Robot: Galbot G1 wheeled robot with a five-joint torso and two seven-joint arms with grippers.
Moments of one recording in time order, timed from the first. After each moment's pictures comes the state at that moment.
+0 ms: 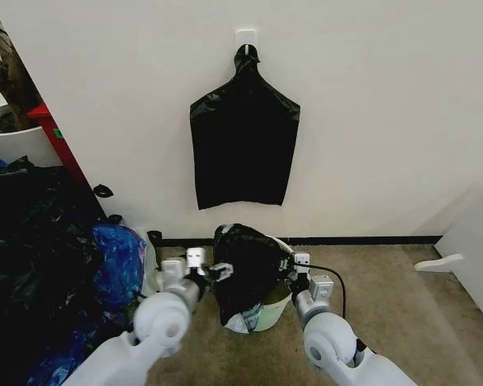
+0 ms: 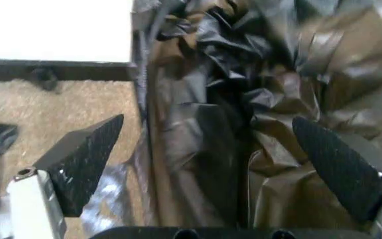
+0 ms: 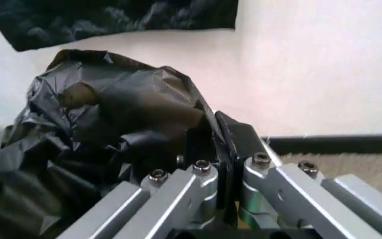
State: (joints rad) left arm 1.03 -1.04 0.08 -1.97 -0.95 0.47 -0.58; right arm -1.18 1.10 -0.04 1.92 0.54 -0.13 0.51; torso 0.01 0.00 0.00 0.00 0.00
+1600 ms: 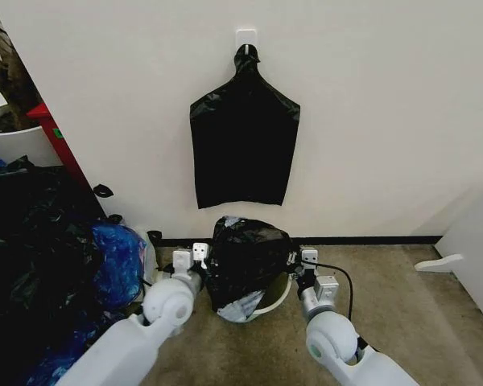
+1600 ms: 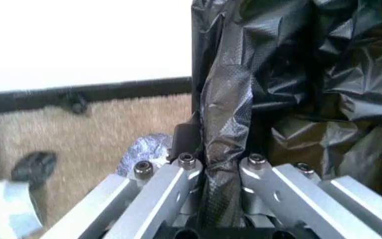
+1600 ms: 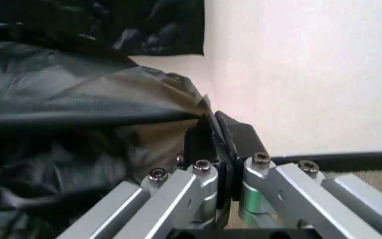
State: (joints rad) left arm 1.06 -0.99 -0.05 -1.94 -0.85 0.49 -0.39; right arm -1.16 1.09 -0.01 1.87 0.55 -0.05 0.51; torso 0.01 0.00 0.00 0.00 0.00
